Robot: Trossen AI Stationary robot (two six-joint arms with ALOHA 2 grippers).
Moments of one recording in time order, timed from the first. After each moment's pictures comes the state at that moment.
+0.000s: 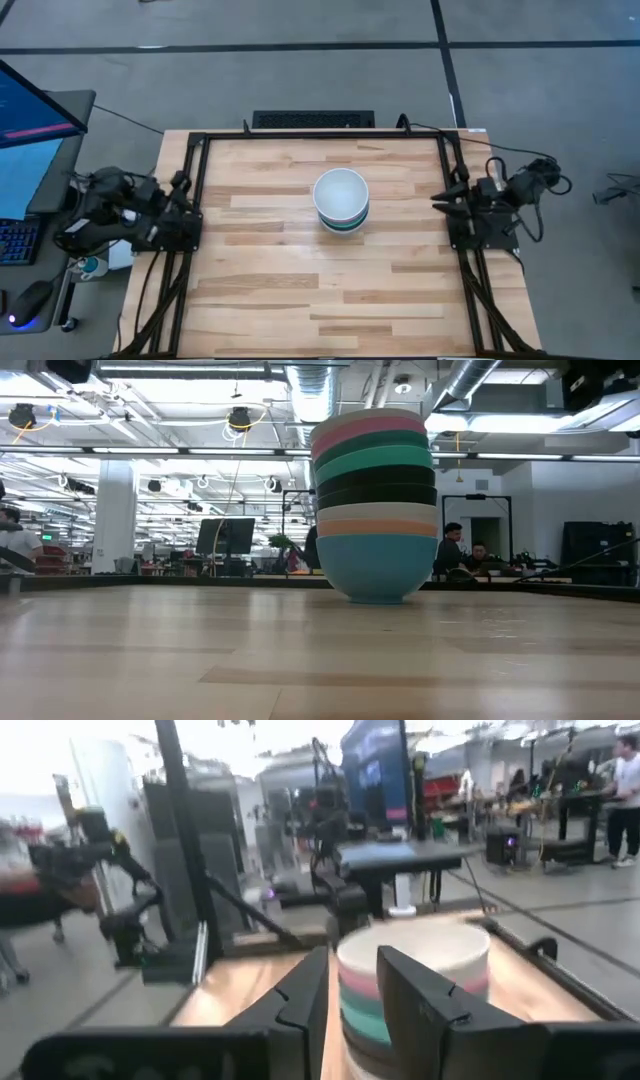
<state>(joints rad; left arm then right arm) 0.22 0.02 0.63 -0.56 0.50 -0.15 0.61 0.05 0.45 -0.32 0.55 0.03</state>
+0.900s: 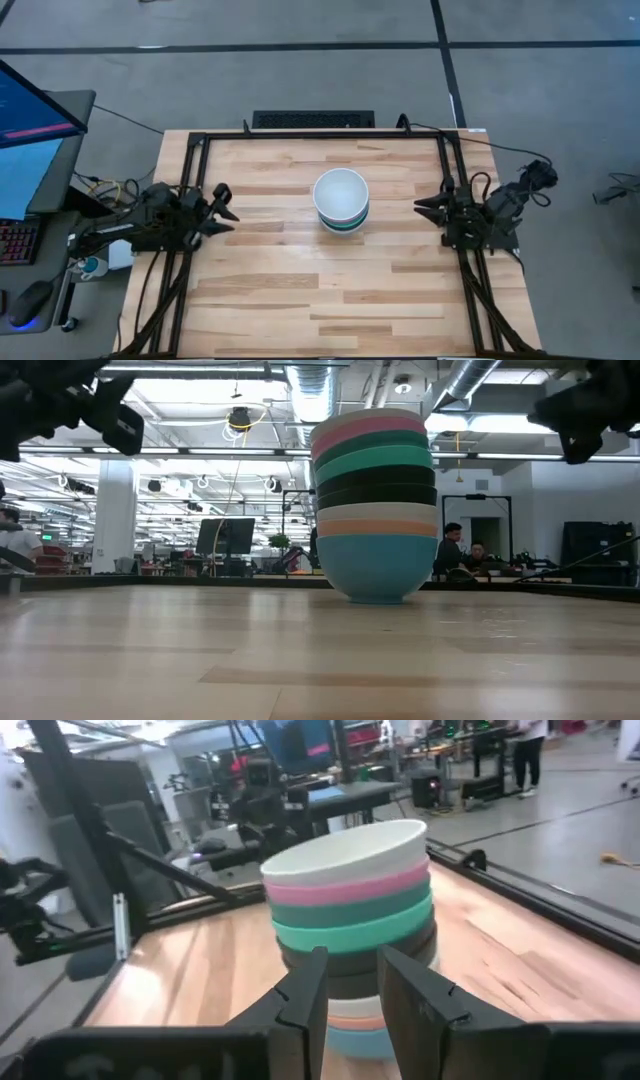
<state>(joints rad) 0.22 0.00 0.06 0.20 0.54 -0.31 0.61 0.06 0.27 -0.31 0.74 0.23</state>
